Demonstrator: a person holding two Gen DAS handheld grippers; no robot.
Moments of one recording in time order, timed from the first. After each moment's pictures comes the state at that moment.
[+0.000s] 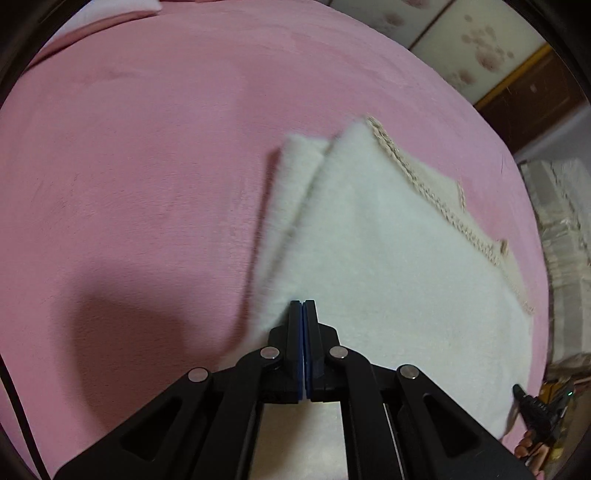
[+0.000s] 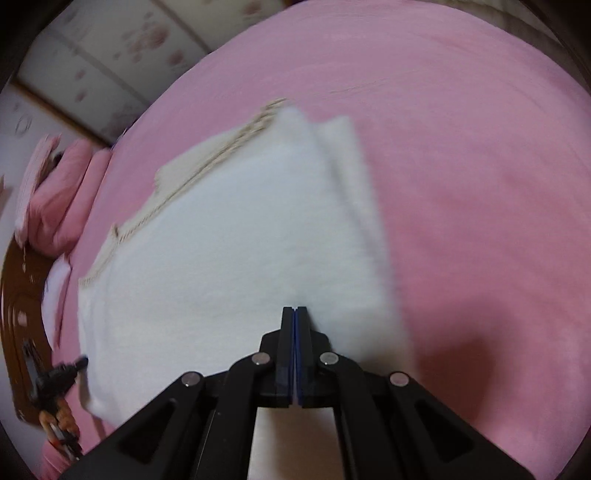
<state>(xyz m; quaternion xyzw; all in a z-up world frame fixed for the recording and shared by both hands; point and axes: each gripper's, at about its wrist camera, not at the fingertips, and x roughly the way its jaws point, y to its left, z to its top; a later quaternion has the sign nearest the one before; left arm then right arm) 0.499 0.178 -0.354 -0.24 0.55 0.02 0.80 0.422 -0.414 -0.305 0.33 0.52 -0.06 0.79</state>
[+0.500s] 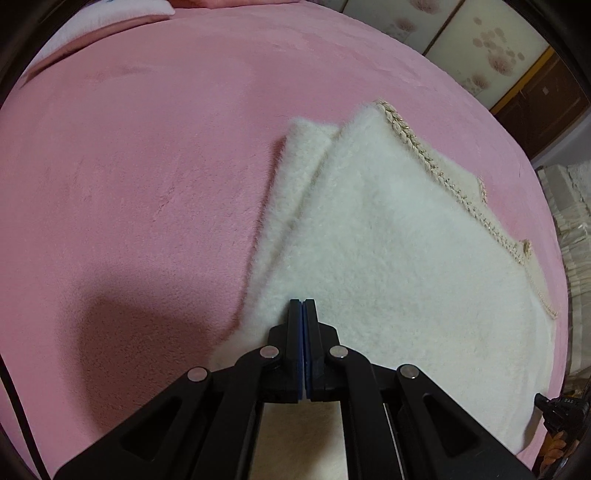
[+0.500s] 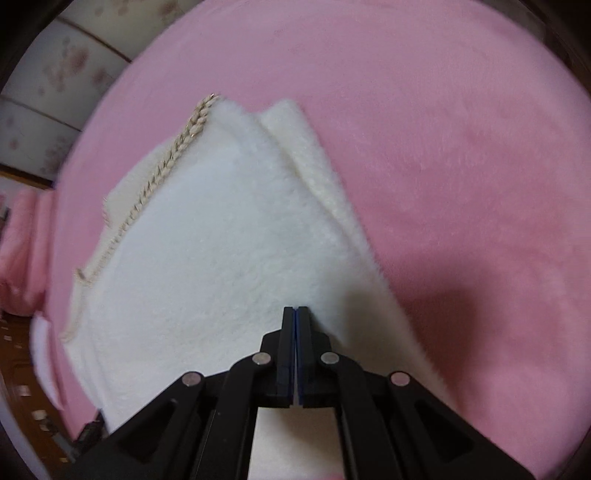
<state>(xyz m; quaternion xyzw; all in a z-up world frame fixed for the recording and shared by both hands) 0.503 0.147 -0.382 -0.23 0.54 0.06 0.81 0.460 -0.370 -0.294 0.28 0.59 -0.19 0.73</state>
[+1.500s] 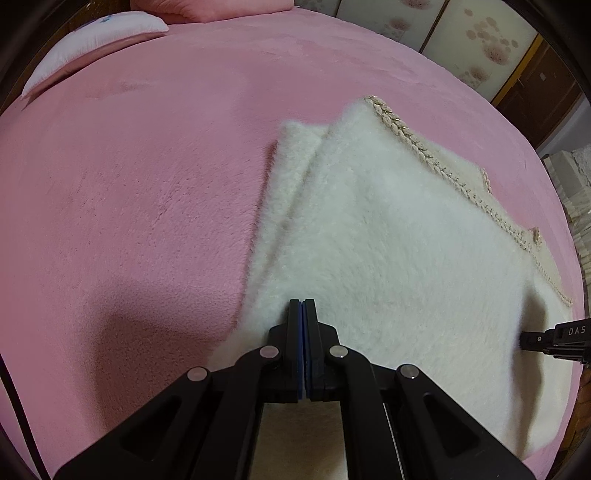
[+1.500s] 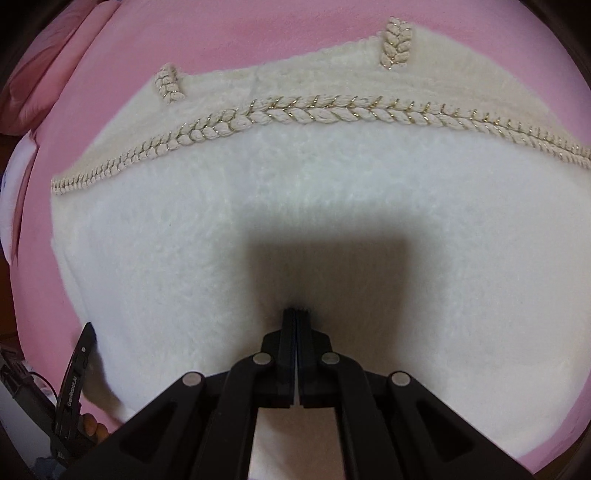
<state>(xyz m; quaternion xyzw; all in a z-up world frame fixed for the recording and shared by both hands) 0.513 0.117 -0.385 -0.18 0.54 0.07 0.82 0.604 -0.135 -0.336 0.11 0.73 0.01 0.67</state>
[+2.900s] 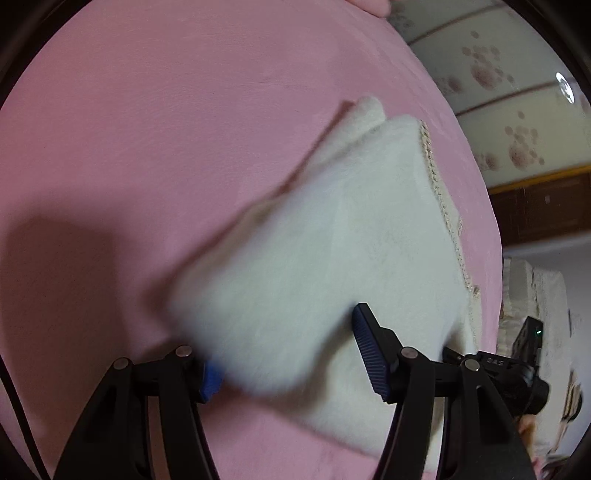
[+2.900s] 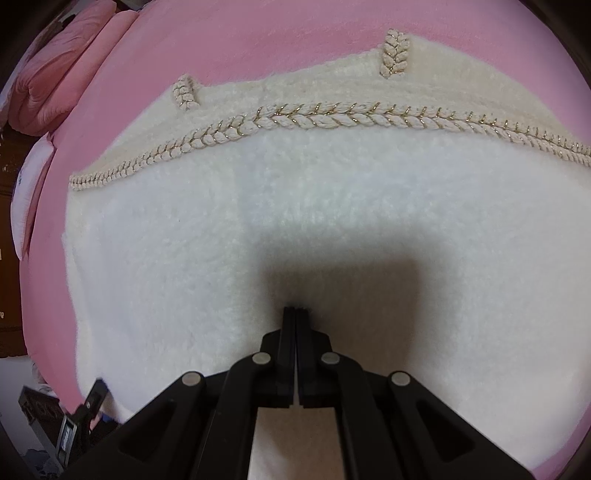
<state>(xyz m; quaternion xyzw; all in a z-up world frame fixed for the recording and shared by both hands) 0.459 0.134 -0.415 -0.43 0.50 0.07 0.75 0.578 -0.175 -0.308 0.11 0.70 0.02 0.71</state>
